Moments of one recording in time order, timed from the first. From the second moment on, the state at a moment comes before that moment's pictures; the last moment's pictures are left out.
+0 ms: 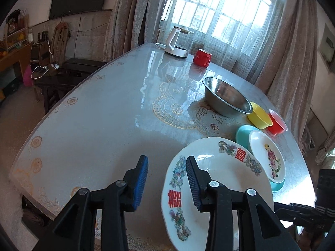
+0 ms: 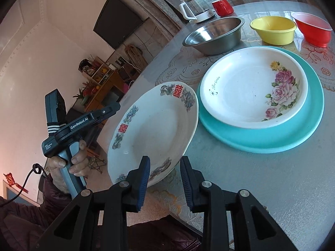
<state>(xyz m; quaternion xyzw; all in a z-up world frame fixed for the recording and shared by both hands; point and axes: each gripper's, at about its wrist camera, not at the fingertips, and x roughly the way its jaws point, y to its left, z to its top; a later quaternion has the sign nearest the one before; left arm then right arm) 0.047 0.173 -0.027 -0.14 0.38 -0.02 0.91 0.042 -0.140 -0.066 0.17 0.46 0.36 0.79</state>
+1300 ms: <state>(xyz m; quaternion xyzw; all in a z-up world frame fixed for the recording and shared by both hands) 0.050 0.154 -0.065 -0.13 0.41 -0.07 0.90 0.053 -0.114 -0.087 0.16 0.45 0.34 0.81</state>
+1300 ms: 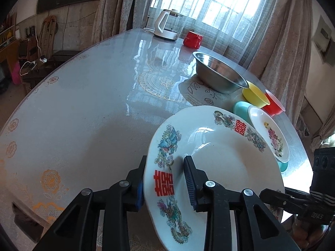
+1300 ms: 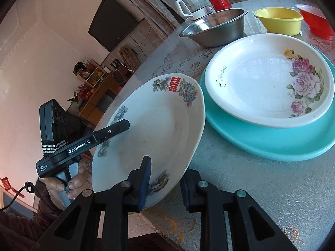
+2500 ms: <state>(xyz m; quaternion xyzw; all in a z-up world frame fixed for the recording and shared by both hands) 0.033 0.133 -0.042 -0.08 0.36 -0.08 0.92 0.042 -0.110 -0.051 0.06 0.39 0.30 0.87</state>
